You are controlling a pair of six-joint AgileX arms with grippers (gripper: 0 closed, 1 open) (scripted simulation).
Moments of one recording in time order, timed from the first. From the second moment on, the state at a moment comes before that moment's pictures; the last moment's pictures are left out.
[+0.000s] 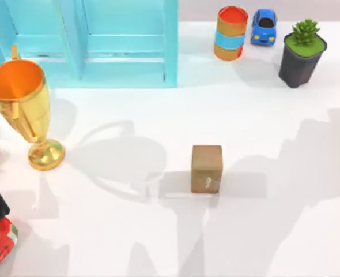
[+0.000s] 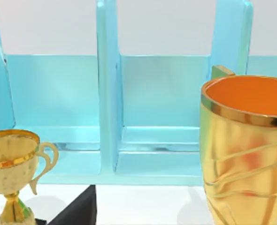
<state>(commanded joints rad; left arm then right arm) 0.00 0.00 0.00 0.00 0.00 0.00 -0.43 2.03 1.87 -1.41 0.00 -0.38</state>
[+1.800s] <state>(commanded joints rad) 0.00 0.00 0.00 0.00 0.00 0.00 -0.45 2.07 1.53 -1.04 0.00 -0.40</state>
